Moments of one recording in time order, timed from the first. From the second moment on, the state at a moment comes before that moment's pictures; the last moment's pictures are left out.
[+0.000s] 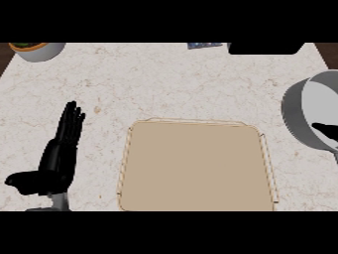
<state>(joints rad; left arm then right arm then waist) 0.02 0.07 -0.06 -1.61 0.04 0.15 -0.10 -0.36 -0.38 -0.51 -1.02 0.61 -0.13 -0.07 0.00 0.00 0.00</state>
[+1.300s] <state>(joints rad) 0.01 0.05 -0.05 -1.58 0.02 0.14 -0.13 -0.32 -0.78 -0.86 -0.41 0.11 0.08 -0.65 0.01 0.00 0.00</state>
